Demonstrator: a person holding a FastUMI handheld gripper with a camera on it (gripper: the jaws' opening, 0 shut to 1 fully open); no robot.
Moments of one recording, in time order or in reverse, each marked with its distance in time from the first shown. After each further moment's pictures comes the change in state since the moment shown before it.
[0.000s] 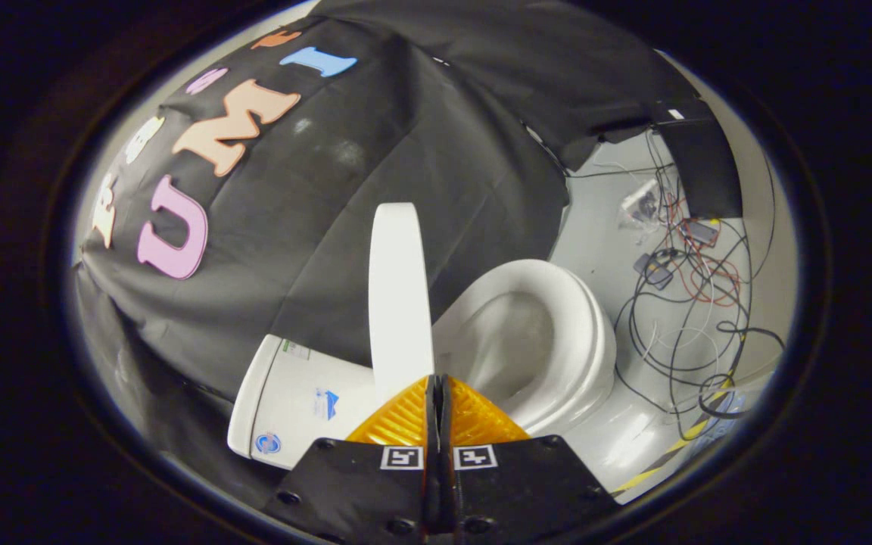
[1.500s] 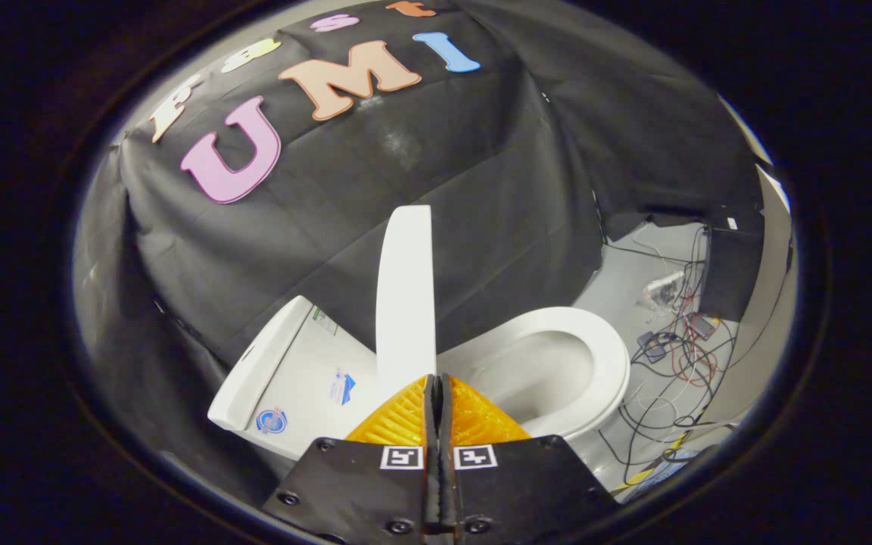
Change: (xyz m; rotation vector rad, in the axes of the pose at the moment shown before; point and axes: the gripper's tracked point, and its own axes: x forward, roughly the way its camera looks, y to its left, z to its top) arm -0.022 0.117 -0.015 -0.359 -0.075 -0.009
